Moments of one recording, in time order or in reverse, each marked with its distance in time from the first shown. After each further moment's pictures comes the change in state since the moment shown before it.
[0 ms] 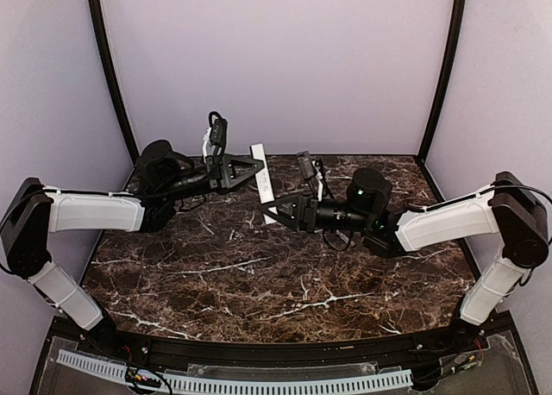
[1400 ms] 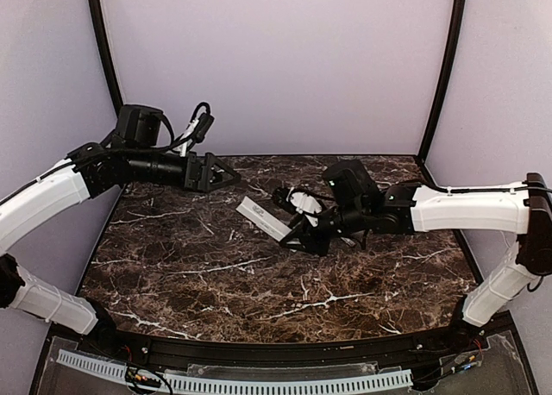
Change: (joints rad) left arm 0.000 -0.280 0.337 -1.321 -0.246 0.569; right arm 0.053 -0.103 0.233 -1.054 0.242 -0.816
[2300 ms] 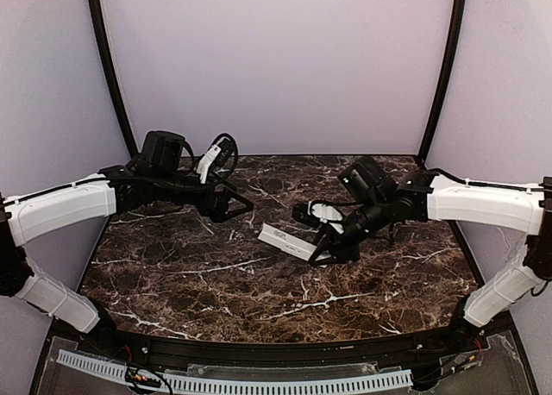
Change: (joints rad) left arm 0.000 0.102 -0.174 0.248 0.021 0.340; right arm -0.091 -0.065 0.024 -0.400 -0.209 -0.209
